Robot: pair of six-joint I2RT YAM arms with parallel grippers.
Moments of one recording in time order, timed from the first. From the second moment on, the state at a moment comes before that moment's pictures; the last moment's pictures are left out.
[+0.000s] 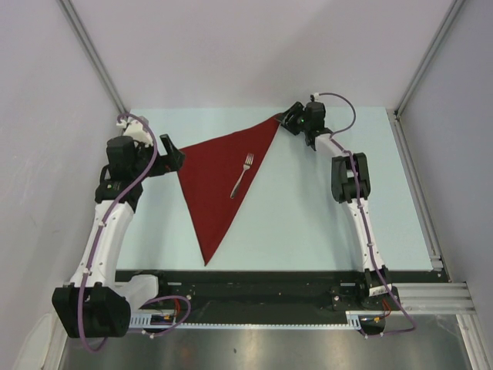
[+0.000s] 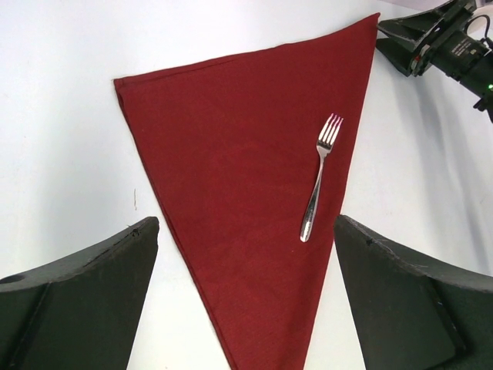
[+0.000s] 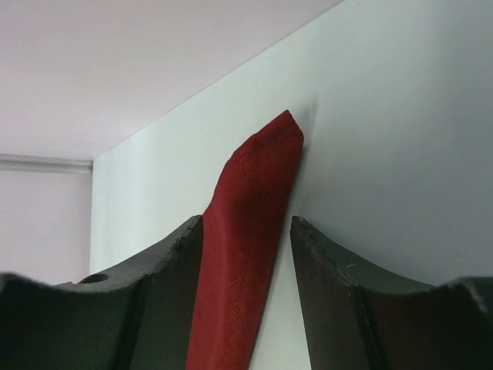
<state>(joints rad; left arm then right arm) 0.02 1.07 0.99 -0.36 0.24 -0.26 0.20 2.77 2.30 0.14 -0.32 0.89</state>
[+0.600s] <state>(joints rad) 0.02 1.08 0.99 -0.37 0.23 -0.25 0.20 2.85 2.44 0.09 -0.25 0.92</state>
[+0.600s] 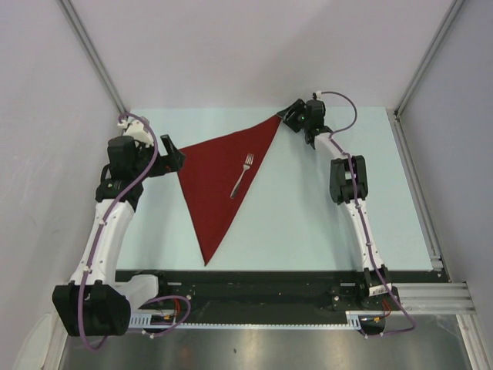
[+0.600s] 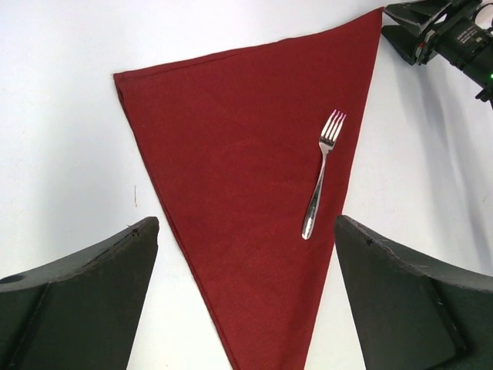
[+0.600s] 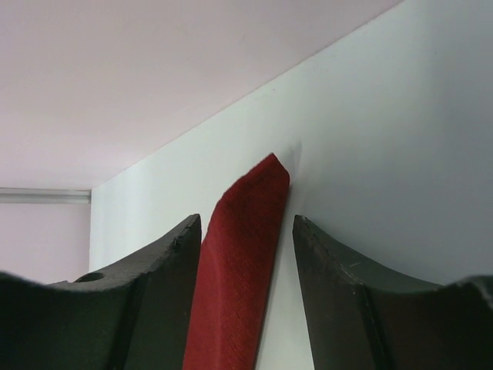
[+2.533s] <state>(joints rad) 0.02 1.12 0.99 -0.40 0.24 -0.25 0.19 2.87 2.24 0.58 -0.29 1.09</state>
